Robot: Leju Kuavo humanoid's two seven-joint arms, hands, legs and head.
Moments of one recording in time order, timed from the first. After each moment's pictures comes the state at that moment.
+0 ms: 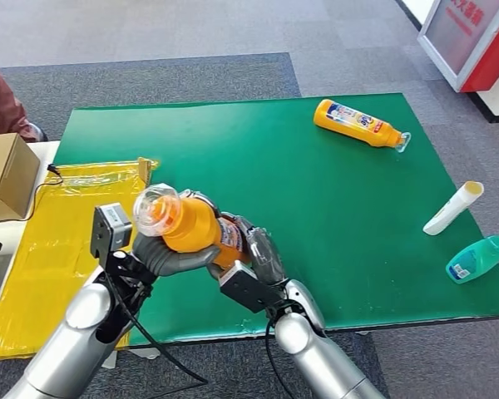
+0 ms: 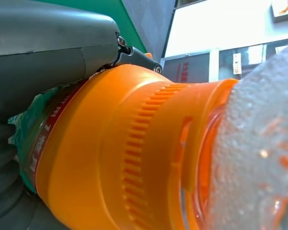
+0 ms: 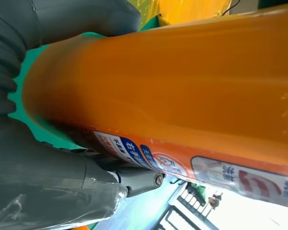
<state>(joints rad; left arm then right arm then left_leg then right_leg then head) -0.33 0.07 -0.54 -1.56 0.30 -0.15 -0.10 -0.26 0.13 0.52 -1.12 0.54 -0.27 -0.40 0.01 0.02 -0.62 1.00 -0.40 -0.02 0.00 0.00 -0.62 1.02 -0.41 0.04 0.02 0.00</state>
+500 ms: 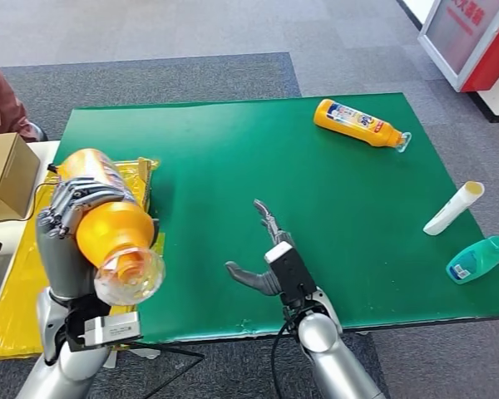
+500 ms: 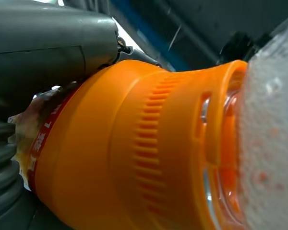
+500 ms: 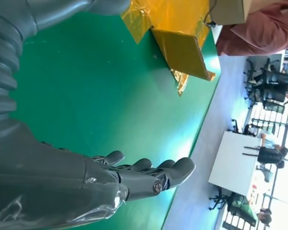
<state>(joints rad) -0.13 0.03 -0.40 -1.83 -0.79 0.62 -0.32 -0.17 0.13 0.39 -1.23 0.29 -0.11 -0.37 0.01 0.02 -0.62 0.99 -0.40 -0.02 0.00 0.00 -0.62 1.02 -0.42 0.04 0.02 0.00</state>
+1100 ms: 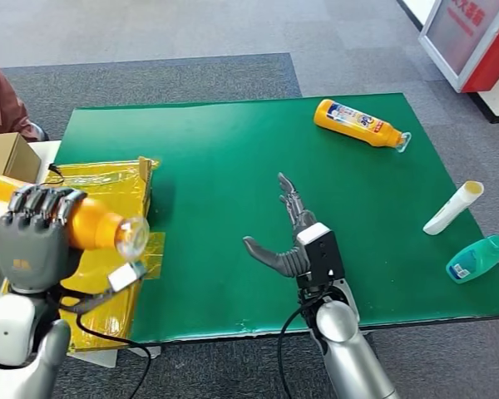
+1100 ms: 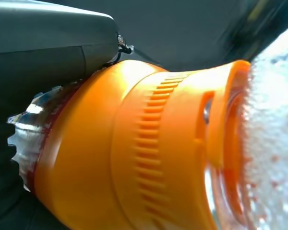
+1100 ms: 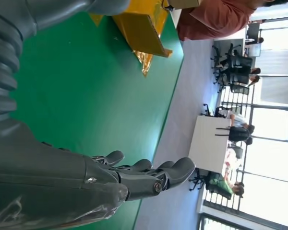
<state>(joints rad) -0.10 0.10 -0.12 -1.74 -1.54 0.51 0.04 -0.18 0.13 0.31 -1.39 0.23 -0.08 -0.35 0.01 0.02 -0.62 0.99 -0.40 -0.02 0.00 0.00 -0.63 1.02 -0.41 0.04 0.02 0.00</state>
